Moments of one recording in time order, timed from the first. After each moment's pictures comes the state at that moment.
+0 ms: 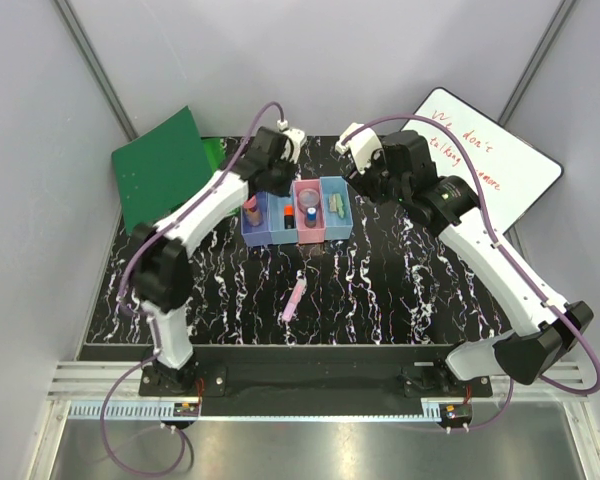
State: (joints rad) left arm -0.49 1.93 1.74 -0.60 0.02 -0.07; right arm 0.59 1.39 1.57 -0.69 0.12 -0.43
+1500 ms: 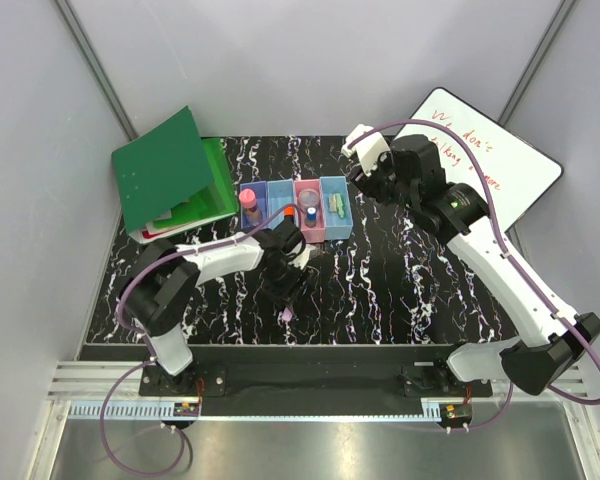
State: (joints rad) left arm -0.73 1.73 1.04 -0.69 0.34 -0.21; right arm 0.59 1.33 1.52 -0.66 0.14 -0.47
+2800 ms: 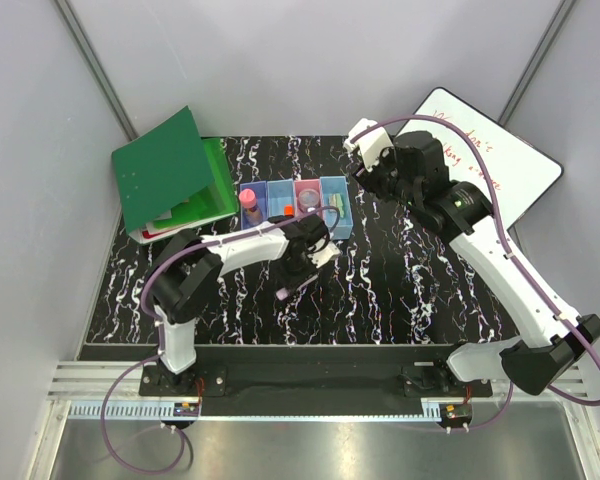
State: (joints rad) left arm -0.80 1.90 1.29 -0.83 0.09 0.15; right arm 0.59 1.33 1.55 -0.66 0.13 -0.44
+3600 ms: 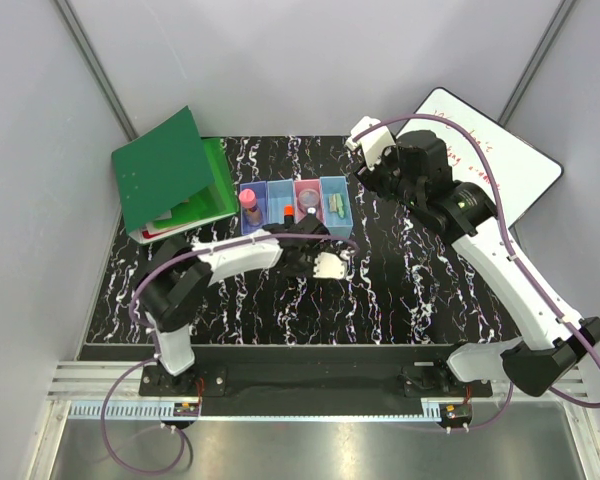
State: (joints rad) left arm -0.83 1.84 1.22 -0.60 -0.03 0.86; right arm 0.59 1.32 1.57 -0.65 0.13 -0.44
